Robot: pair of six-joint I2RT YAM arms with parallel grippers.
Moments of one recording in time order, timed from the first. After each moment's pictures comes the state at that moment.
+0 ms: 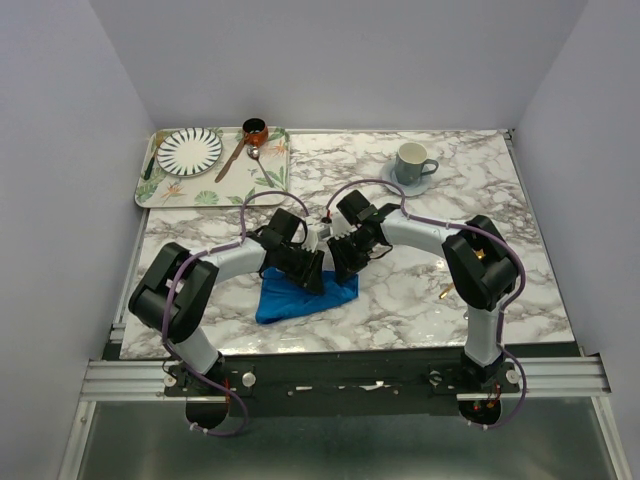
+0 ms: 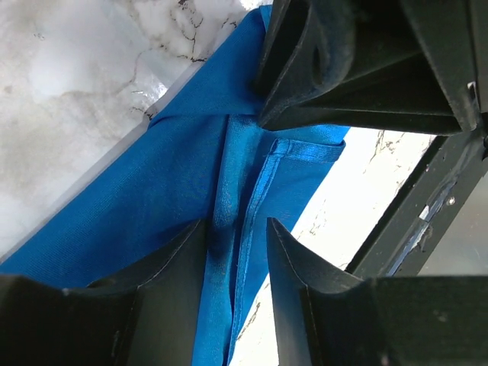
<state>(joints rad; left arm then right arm) -0.55 1.64 0.83 -0.25 0.62 -0.14 0.68 1.95 1.29 -0.57 -0.42 0.13</state>
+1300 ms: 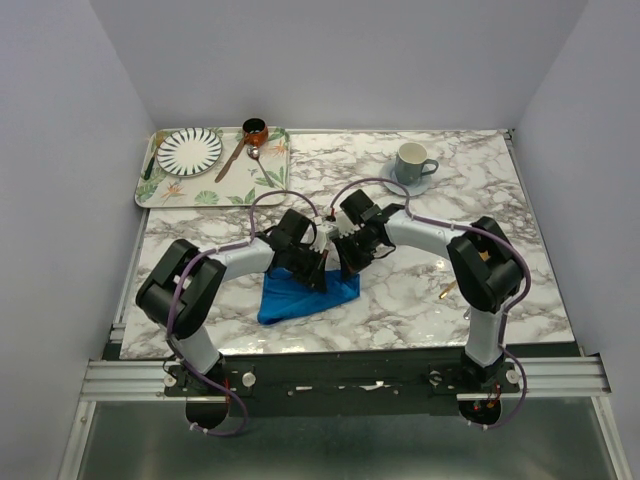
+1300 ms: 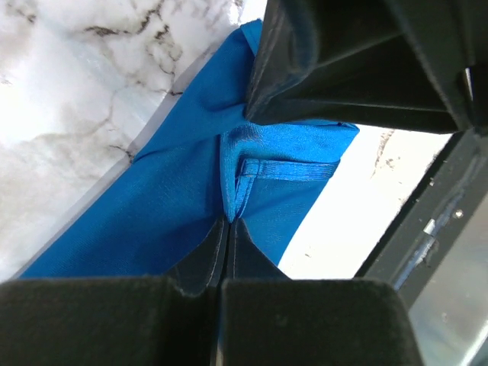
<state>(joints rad) -0.60 1.68 0.86 -0.22 0.57 -0.17 0.68 1.93 1.27 -0.57 -0.38 0.15</state>
